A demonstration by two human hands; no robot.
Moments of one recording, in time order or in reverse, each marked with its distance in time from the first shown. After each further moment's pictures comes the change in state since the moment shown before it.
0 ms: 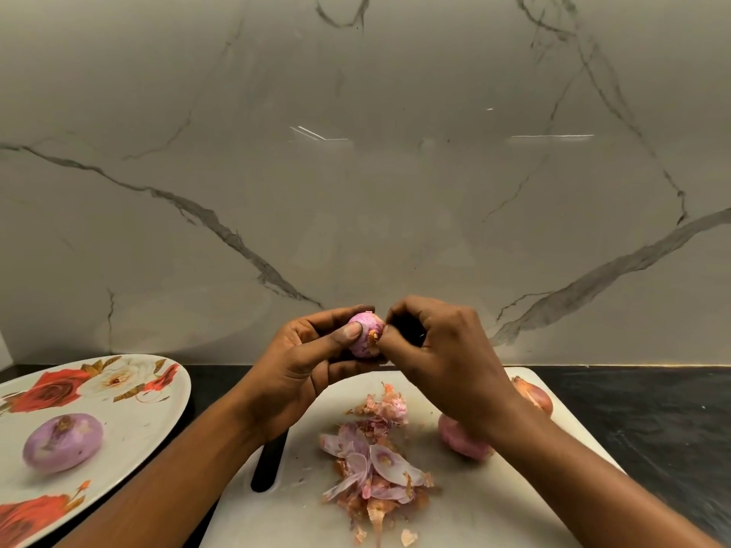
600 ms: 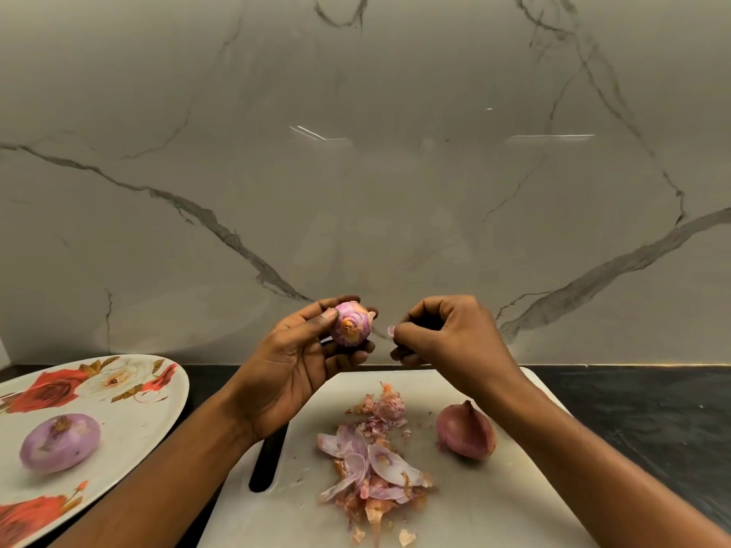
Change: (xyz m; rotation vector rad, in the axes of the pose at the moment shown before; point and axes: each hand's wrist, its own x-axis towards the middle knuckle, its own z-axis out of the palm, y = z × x) left_hand 0.003 0.002 -0.008 -0.164 -0.021 -0.019; right_hand 0.008 0.008 -0.009 0.392 -0.048 0.462
